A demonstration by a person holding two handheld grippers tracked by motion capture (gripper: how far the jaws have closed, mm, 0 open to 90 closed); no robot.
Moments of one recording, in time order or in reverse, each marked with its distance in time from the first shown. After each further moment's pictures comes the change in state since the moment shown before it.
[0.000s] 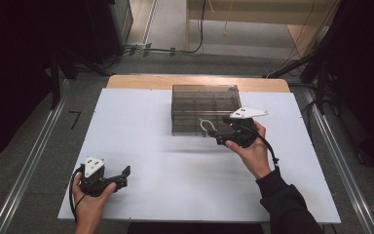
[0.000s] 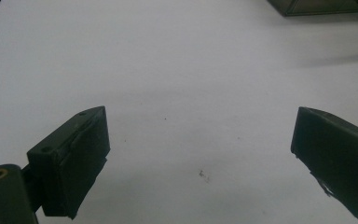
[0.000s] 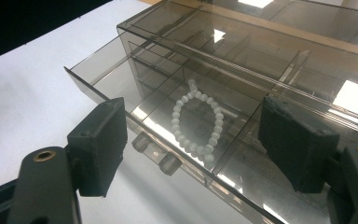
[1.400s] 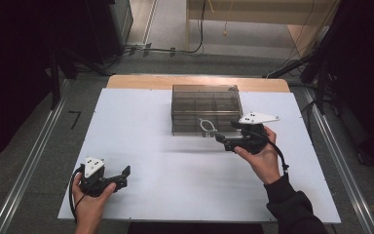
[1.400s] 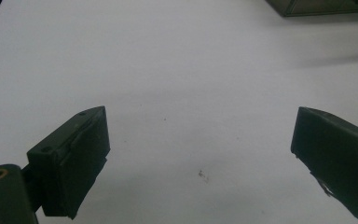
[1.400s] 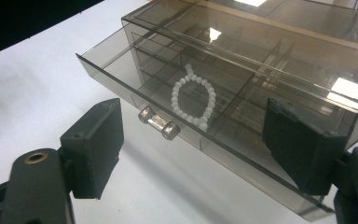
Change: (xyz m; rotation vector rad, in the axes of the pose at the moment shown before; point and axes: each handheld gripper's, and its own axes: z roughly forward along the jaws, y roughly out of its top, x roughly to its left) left arm 0.000 0.000 -0.001 -0.006 0.000 0.000; right arm 0.002 -0.009 -0.030 0.007 -0.020 -0.004
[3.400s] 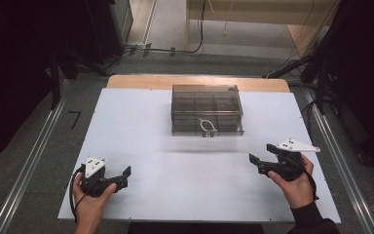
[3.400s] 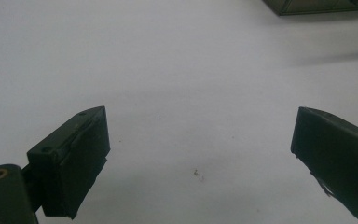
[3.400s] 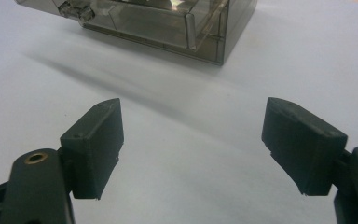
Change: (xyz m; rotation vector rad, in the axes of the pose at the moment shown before) left arm -0.001 0.000 0.000 0.007 -0.010 0.007; right arm -0.031 -0.082 -0.068 0.045 -0.157 0.123
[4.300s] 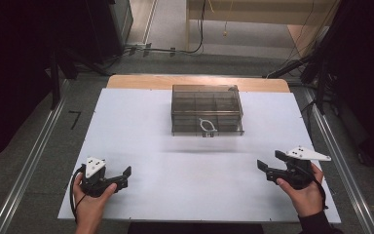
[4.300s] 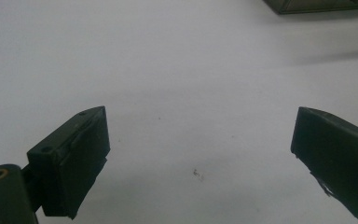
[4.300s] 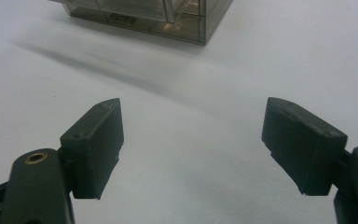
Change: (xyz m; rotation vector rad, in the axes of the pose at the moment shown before) left arm 0.000 0.000 0.000 0.003 -0.003 0.006; right arm -0.009 -0.019 -0.018 0.009 -0.033 0.027
